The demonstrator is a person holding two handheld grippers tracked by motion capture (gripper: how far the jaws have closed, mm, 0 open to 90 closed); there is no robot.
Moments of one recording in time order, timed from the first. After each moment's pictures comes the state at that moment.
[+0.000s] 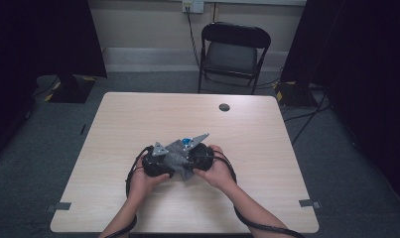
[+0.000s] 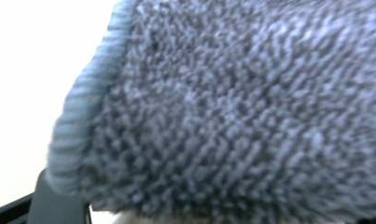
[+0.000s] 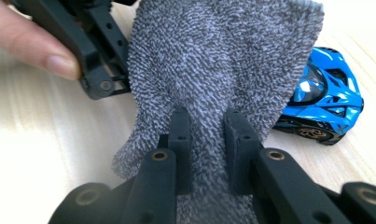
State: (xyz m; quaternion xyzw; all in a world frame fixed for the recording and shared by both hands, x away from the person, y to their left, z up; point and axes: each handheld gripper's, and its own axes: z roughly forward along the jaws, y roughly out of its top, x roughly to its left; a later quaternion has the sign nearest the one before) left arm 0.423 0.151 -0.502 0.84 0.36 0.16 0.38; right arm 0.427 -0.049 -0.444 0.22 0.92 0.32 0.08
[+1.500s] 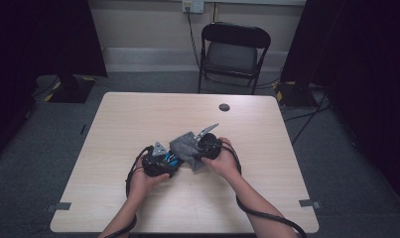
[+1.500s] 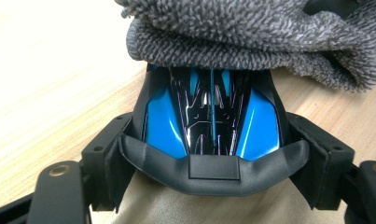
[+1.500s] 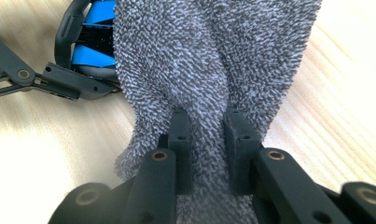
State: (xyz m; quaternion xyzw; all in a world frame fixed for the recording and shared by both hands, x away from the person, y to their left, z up) left arm 0.423 0.152 -0.502 0.84 0.36 0.16 0.37; right arm 0.468 -0.075 -0.454 0.30 0.91 0.29 0.07
